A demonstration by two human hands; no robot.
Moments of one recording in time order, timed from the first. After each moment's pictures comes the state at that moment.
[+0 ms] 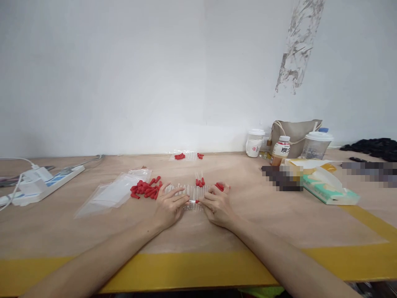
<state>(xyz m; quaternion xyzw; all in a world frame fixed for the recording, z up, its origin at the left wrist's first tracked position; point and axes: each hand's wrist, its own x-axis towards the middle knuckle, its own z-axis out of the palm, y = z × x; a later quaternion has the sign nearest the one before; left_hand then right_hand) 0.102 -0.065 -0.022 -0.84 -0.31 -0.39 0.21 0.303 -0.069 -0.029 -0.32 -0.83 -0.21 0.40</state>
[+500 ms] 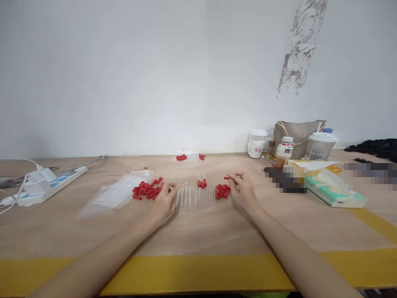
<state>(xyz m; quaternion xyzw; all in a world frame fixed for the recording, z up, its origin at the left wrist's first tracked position) 0.082 -0.051 -0.024 -0.81 -0.44 -0.34 0.18 0.359 -0.036 -0.021 -0.47 -0.68 -0.03 0.56</state>
